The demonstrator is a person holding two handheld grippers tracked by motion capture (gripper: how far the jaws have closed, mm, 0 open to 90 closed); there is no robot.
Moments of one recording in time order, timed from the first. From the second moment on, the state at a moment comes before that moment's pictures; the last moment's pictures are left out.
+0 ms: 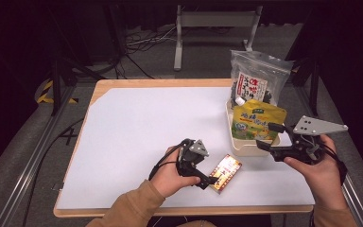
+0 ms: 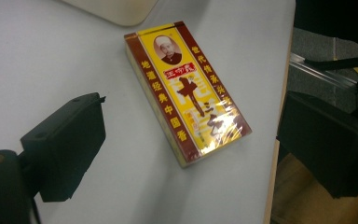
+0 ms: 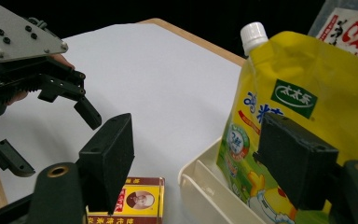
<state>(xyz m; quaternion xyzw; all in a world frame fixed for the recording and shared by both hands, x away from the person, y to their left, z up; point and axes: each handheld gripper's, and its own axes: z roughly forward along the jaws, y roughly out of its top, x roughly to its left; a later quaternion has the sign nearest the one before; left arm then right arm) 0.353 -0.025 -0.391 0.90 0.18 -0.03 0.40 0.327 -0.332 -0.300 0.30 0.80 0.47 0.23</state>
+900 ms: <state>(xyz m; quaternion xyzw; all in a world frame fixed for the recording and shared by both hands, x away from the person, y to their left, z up) 0.352 -0.065 -0.428 0.91 0.21 -0.03 0.36 0.321 -0.344 -0.308 0.32 0.79 0.47 0.23</state>
